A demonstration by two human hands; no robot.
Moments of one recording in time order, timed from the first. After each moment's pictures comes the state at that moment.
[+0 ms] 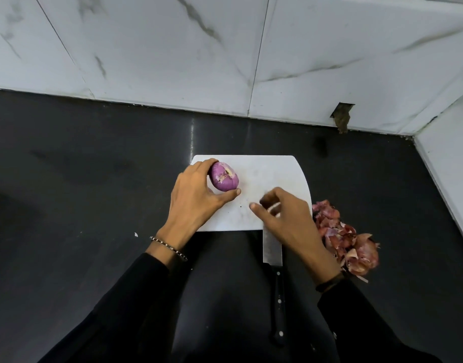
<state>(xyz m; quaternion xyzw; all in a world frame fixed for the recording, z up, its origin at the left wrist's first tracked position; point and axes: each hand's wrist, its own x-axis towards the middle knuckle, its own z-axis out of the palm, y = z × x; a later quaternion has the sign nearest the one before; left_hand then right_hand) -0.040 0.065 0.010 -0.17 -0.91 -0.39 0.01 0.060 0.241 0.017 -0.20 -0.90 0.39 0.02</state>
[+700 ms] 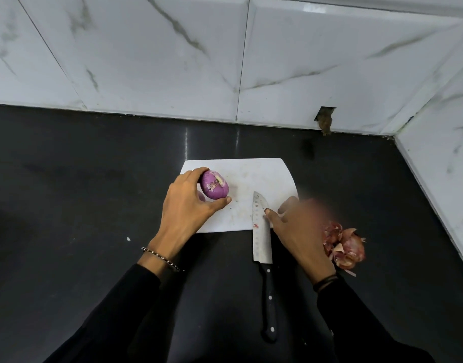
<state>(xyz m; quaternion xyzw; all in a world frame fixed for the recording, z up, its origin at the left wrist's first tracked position) -0.024 0.064 0.009 -0.17 -0.90 -0.40 0.01 0.086 0.262 0.001 -0.31 -0.90 0.29 0.03</state>
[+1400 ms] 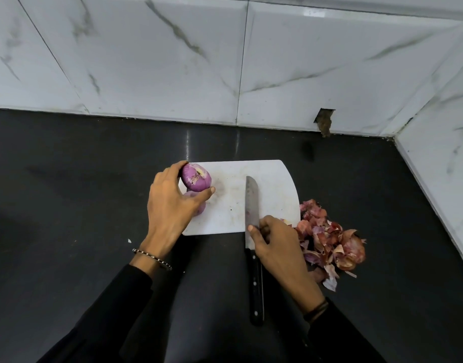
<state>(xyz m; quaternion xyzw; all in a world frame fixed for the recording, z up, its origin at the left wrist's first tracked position) -0.027 0.049 0.017 -0.11 -0.89 -0.43 0.08 0.103 0.223 -0.008 -0.22 -0.91 0.35 0.05</state>
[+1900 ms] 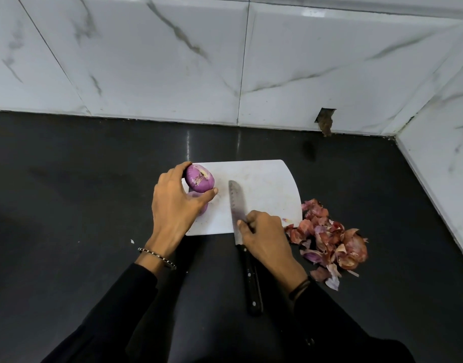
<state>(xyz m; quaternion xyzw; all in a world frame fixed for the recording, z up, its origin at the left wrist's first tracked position) -0.027 0.051 0.019 -0.10 -0.89 -0.43 0.08 0.072 0.209 -0.007 -0.21 -0.92 0.34 -0.01</state>
